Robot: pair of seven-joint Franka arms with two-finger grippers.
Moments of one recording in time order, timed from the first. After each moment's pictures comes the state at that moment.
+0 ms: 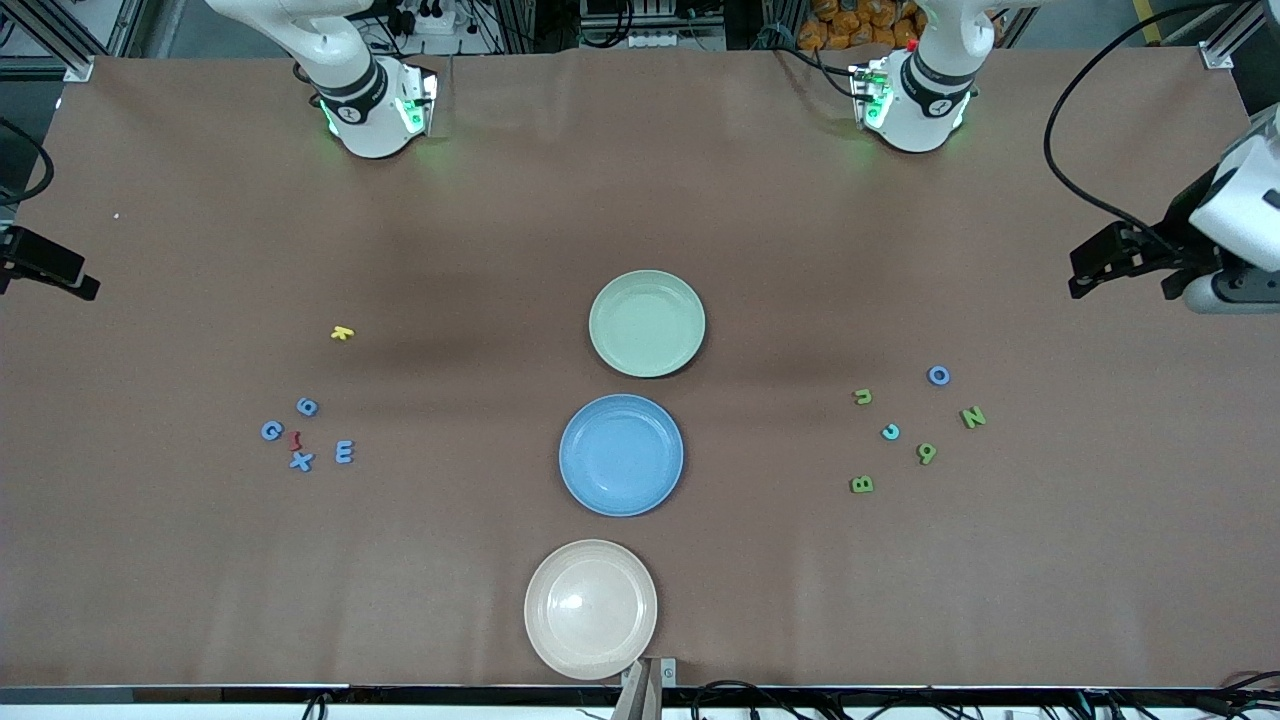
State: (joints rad) left arm 0.03 0.06 -0.13 -1.53 0.01 1.63 -0.08; right arm 0.05 0.11 -0.17 -1.40 0.04 1.50 -0.03
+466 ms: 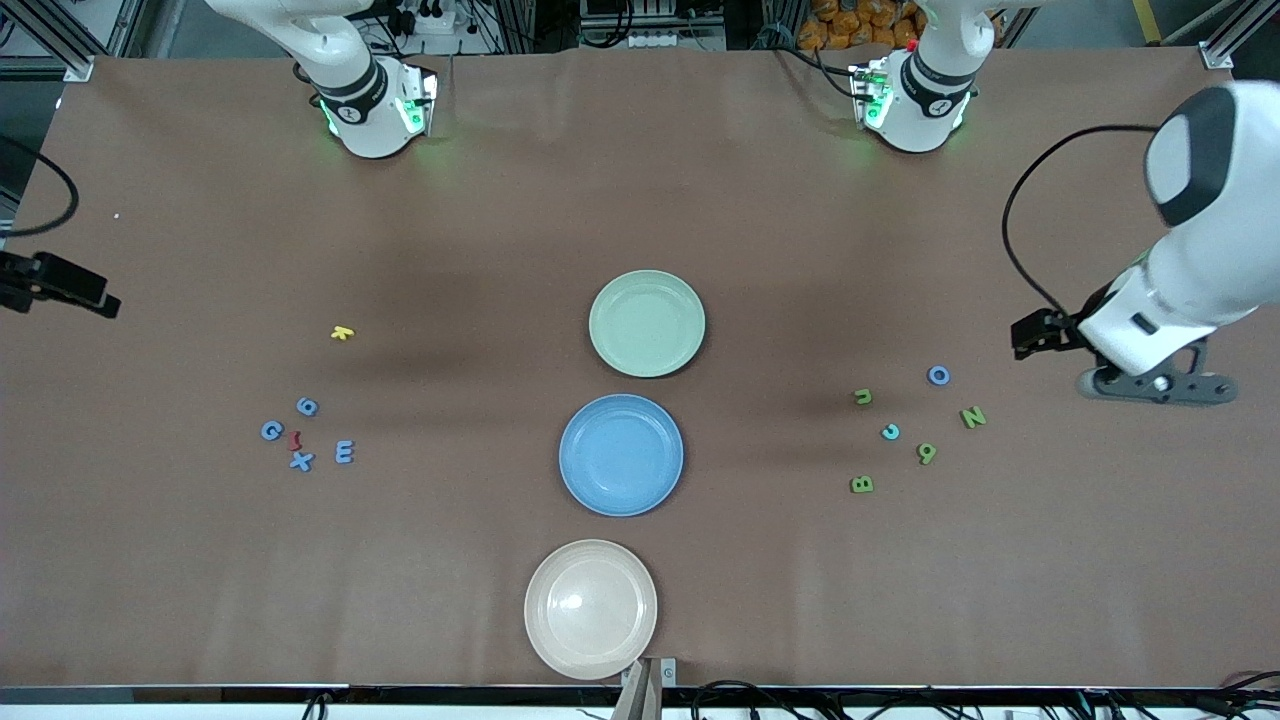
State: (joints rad) left arm 0.03 0.17 -0.13 -1.71 0.06 1.85 0.01; right arm 0.05 0.15 -0.17 -1.41 0.04 1.53 -0.03
